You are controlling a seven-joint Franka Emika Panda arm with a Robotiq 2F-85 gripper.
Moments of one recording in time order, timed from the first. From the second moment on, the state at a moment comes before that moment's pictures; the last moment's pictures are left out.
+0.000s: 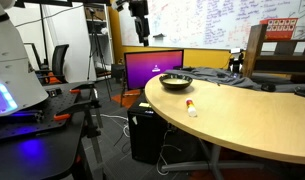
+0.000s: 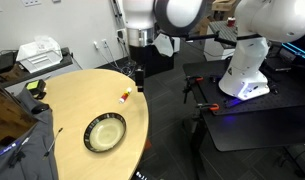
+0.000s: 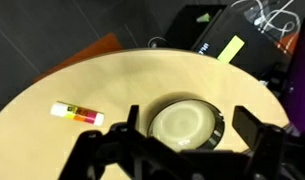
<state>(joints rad) 0.08 -0.12 0.04 -2.58 0.19 2.60 0.04</state>
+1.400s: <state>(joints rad) -0.06 0.75 0.15 -1.97 0.72 2.78 0.11</state>
